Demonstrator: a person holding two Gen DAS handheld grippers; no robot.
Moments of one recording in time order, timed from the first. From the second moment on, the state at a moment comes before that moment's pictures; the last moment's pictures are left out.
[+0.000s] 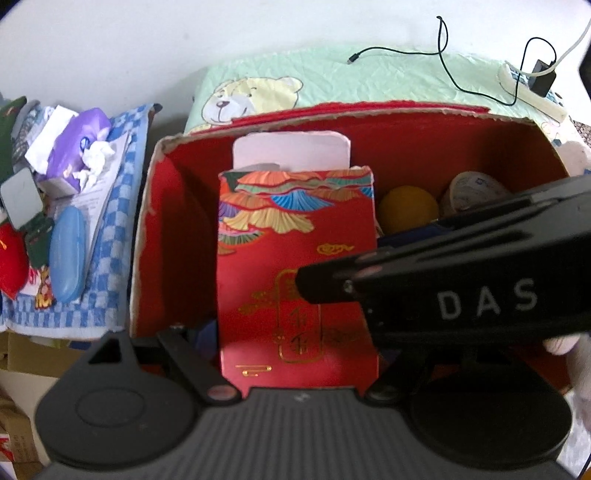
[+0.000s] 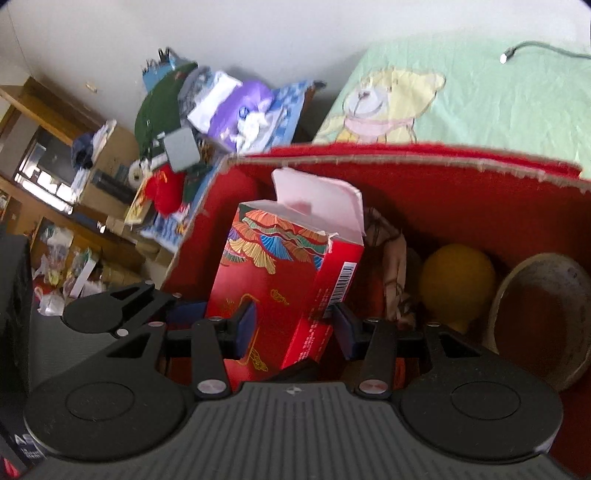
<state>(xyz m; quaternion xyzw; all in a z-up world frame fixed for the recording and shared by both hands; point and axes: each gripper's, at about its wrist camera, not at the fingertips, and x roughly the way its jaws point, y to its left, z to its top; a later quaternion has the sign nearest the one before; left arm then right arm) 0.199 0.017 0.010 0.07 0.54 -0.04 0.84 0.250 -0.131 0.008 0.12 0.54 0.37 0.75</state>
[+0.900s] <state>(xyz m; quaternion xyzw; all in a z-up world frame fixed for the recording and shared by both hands) 0.201 0.012 0.004 0.11 0.54 -0.01 0.84 0.272 -0.143 -0.021 0.18 0.56 0.32 0.74</state>
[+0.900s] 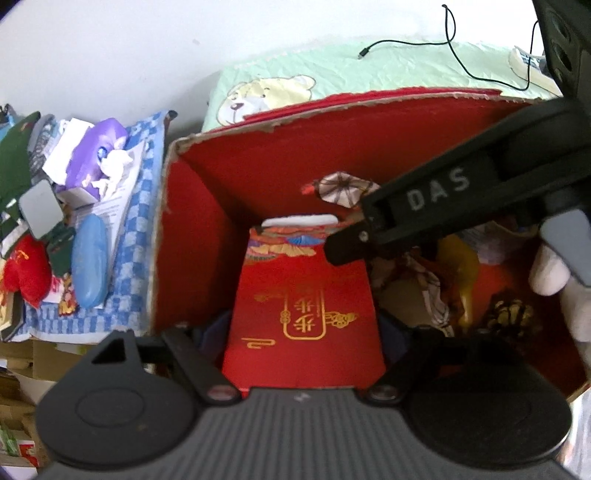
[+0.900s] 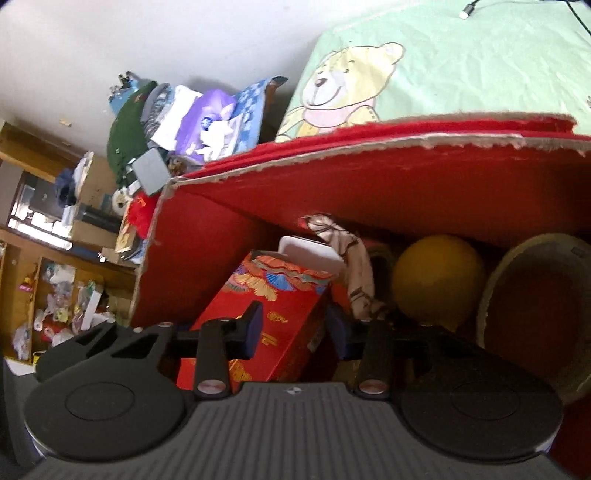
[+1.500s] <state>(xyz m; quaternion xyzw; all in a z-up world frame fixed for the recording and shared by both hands) 0.200 0.007 0.012 0.10 0.52 -0.03 0.85 0.279 -0.161 -0.035 0.26 0.54 0.31 0.74</state>
